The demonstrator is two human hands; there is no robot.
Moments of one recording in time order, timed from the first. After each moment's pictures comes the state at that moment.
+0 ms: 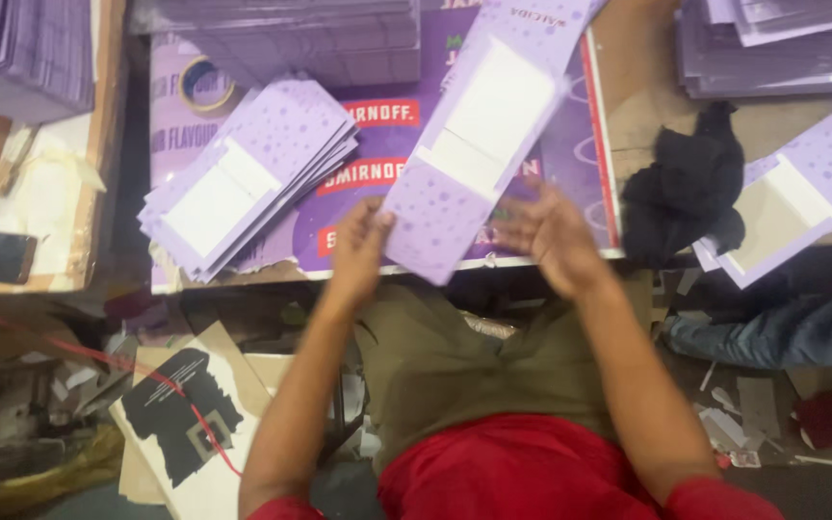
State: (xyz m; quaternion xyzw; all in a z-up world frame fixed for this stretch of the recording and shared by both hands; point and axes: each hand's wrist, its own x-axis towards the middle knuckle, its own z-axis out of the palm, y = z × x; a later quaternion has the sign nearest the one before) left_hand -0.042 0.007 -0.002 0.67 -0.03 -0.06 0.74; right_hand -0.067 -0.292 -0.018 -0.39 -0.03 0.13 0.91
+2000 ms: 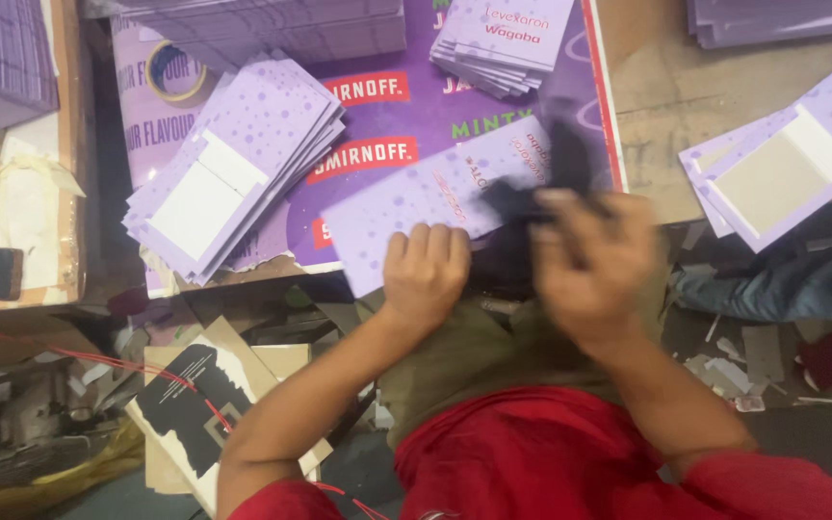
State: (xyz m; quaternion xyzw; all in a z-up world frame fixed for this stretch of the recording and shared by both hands) left_hand -0.087 -0.057 0.026 0.92 -0.29 0.26 0.09; right_hand -0.133 -0.259 0.080 -0.89 -0.05 -0.33 0.29
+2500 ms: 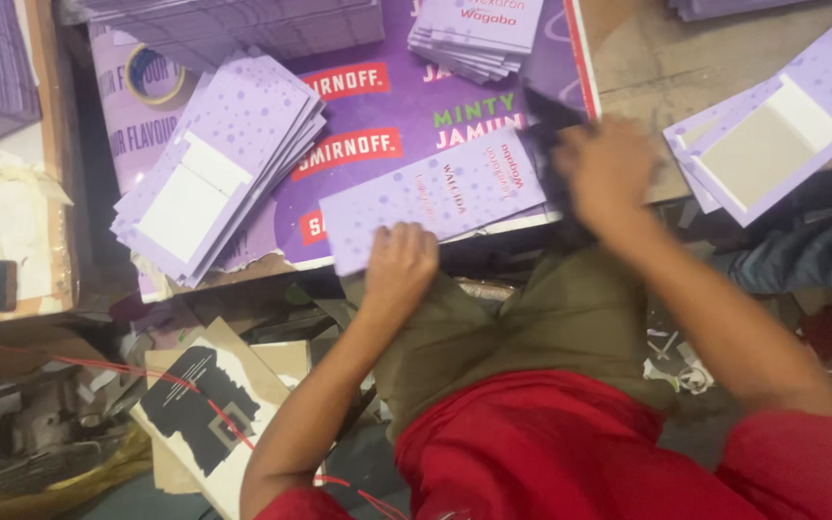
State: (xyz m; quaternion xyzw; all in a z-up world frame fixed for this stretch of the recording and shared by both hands) left_hand -0.086 -0.038 0.003 0.91 -0.35 0.22 0.06; right_hand -0.053 -0.347 -0.020 -0.99 0.01 -0.11 0.04
